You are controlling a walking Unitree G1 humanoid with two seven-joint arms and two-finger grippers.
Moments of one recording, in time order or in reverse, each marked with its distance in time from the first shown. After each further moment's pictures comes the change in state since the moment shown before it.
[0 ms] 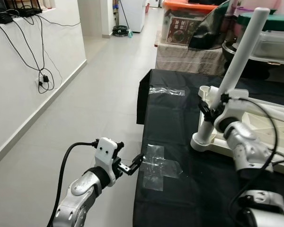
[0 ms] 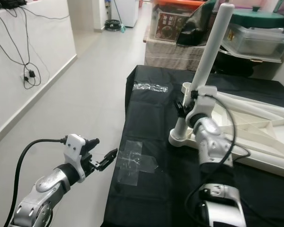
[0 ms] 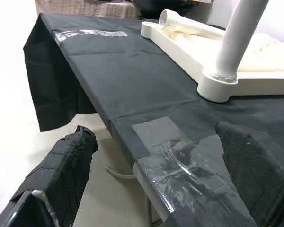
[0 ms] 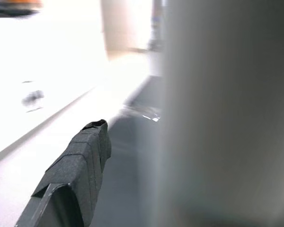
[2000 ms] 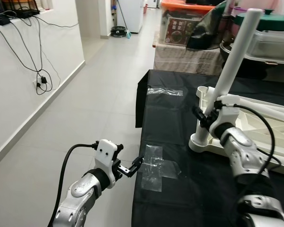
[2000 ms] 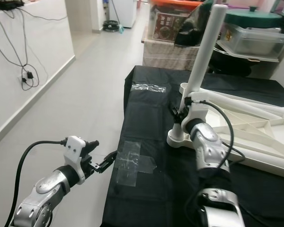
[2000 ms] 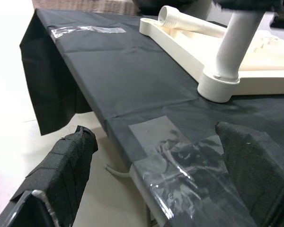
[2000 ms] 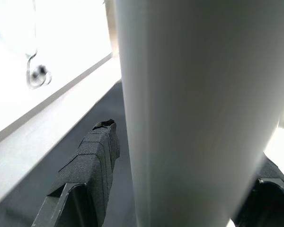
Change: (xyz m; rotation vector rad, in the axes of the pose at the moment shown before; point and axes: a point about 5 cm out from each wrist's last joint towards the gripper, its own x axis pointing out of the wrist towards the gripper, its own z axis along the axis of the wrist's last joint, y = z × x) left arm 0.000 0.000 -0.001 -0.002 0.004 0.005; right arm -0.012 0.009 -0.050 0.026 0.126 0.020
